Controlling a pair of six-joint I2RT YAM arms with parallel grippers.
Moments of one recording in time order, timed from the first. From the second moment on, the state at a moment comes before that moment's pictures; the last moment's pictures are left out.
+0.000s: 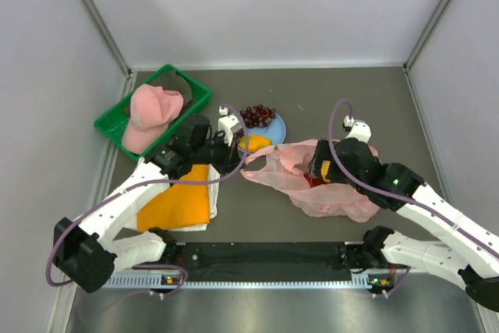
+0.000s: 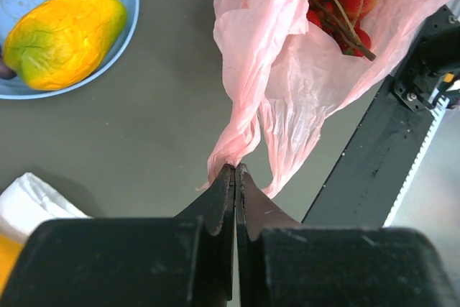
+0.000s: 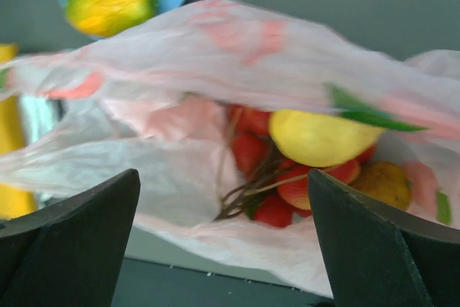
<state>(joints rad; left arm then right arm) -0.56 1.13 0.92 -0.44 0.50 -0.08 0.82 0.86 0.91 -0.83 0.45 0.77</state>
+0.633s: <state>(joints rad) -0.56 1.12 0.89 -0.43 0.53 -0.08 0.84 0.92 1.07 -0.49 -0.06 0.49</state>
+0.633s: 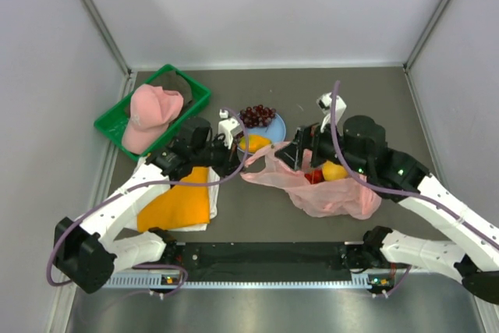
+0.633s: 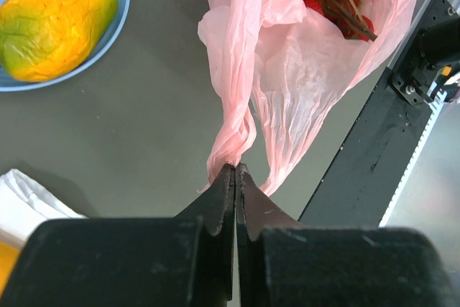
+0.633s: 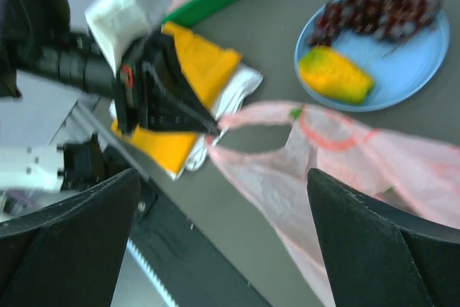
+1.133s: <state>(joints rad) -0.56 1.04 0.84 -0.43 0.57 -0.08 0.73 1.42 1.58 -0.55 0.09 0.38</state>
